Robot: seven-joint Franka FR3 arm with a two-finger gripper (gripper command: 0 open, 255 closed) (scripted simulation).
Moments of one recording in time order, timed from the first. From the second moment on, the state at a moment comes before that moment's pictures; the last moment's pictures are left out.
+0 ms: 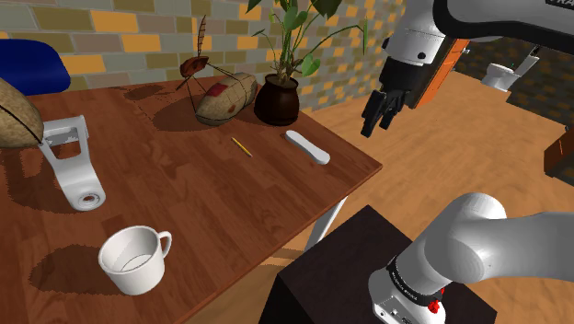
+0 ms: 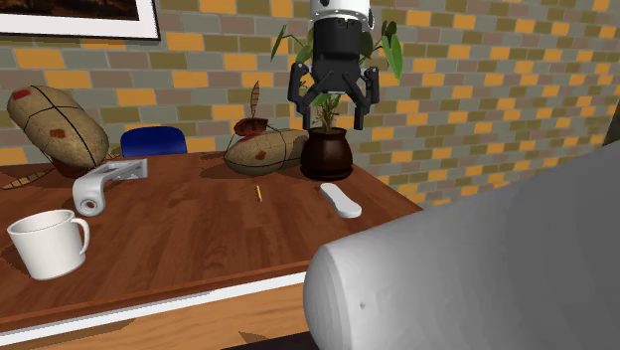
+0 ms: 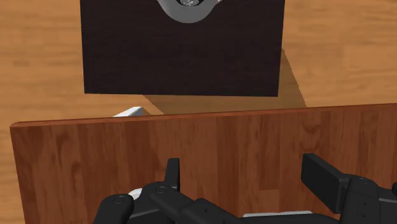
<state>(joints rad) 0.00 -0.83 0.02 -2.39 0.05 1.49 -0.02</state>
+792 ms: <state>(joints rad) -0.03 -0.56 -0.03 -2.43 0.00 1.82 -0.08</state>
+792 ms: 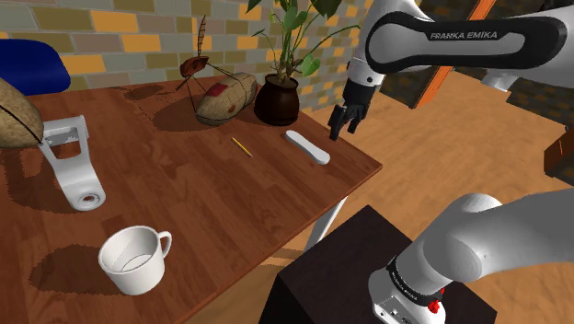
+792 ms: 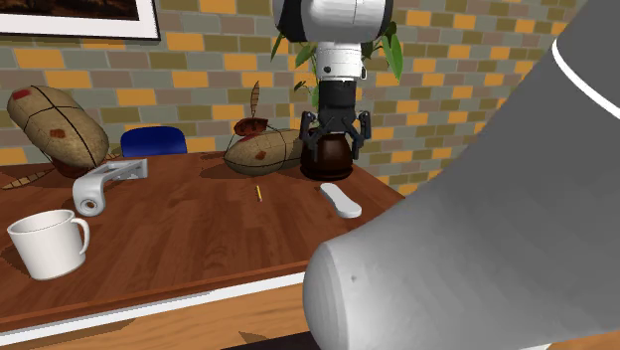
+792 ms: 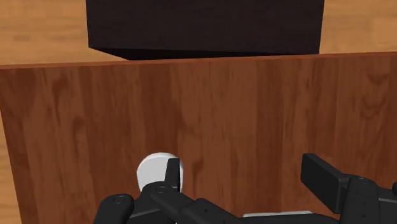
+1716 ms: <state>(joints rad) -0.06 -0.05 -0.08 -2.23 -0.02 2.17 -0.15</state>
